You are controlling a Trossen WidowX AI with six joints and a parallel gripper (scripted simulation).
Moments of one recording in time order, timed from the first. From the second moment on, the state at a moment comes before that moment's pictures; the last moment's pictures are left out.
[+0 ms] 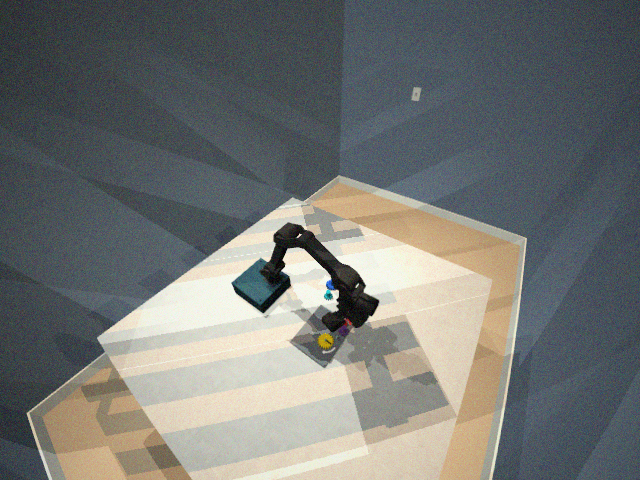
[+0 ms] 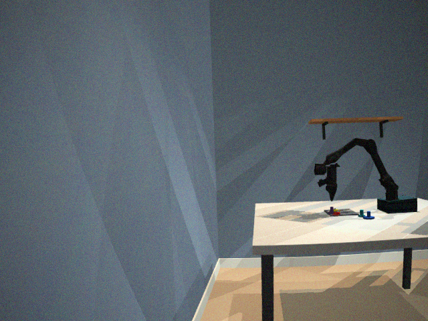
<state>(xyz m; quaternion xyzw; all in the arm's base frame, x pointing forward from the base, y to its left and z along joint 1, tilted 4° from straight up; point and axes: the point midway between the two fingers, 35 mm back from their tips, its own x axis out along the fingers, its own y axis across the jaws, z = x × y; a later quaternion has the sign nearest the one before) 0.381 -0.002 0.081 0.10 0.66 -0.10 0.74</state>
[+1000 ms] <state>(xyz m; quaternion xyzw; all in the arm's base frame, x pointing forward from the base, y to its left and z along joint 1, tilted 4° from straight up) 0.236 0.107 0.033 0.18 0.65 -0.16 0.72</state>
